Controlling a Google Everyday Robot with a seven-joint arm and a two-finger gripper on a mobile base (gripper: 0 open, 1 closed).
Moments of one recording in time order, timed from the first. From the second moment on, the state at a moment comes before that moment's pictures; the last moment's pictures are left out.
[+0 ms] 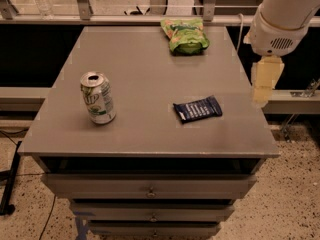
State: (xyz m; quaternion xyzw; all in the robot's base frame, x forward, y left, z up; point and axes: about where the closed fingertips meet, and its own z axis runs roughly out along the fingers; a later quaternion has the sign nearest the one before) arm 0.537 -0.220 0.933 -0.65 0.75 -0.10 0.09
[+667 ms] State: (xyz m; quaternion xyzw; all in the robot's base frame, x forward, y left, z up) arm 0.539 -0.214 0.932 -0.65 0.74 -0.09 0.10
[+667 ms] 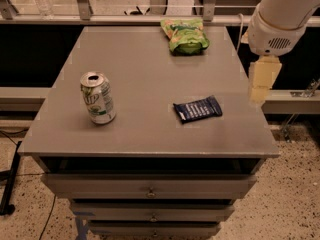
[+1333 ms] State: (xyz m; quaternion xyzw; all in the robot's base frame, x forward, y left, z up) arm 0.554 -0.163 0.914 -0.65 0.73 0.03 0.19
